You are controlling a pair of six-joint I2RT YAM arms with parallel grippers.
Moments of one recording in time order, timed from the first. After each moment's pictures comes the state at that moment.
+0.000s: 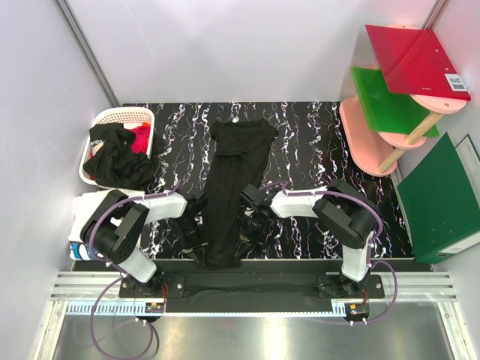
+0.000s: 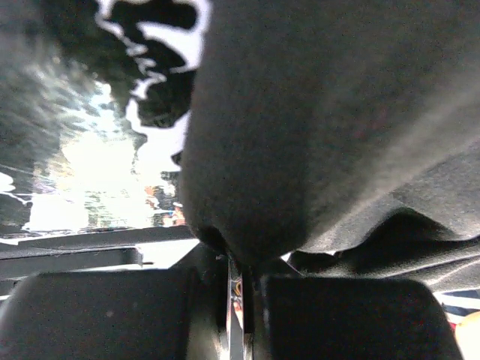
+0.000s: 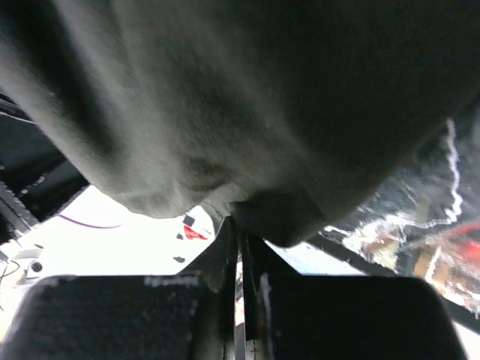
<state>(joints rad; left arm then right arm) -0.54 1.58 0.67 -0.86 0.38 -0.75 0.92 1.89 1.01 -0.39 -0.64 1.07</state>
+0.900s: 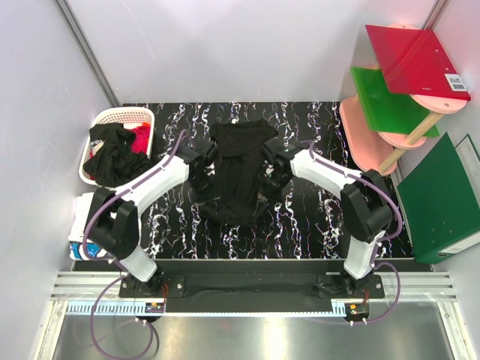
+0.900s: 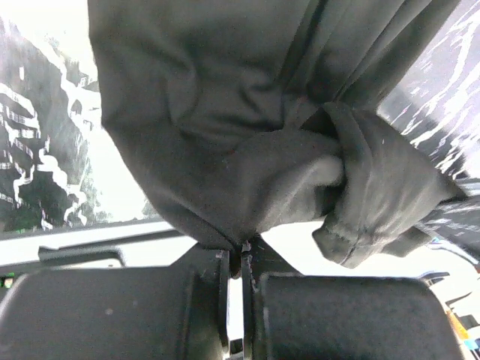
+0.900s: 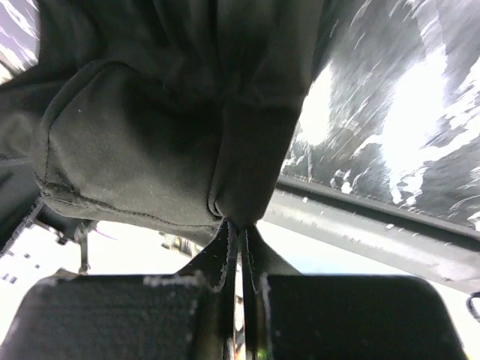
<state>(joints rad) -0.53 1.59 1.21 -1.06 0.21 -0.68 0.65 1.83 1.35 -0.95 -0.52 0.83</state>
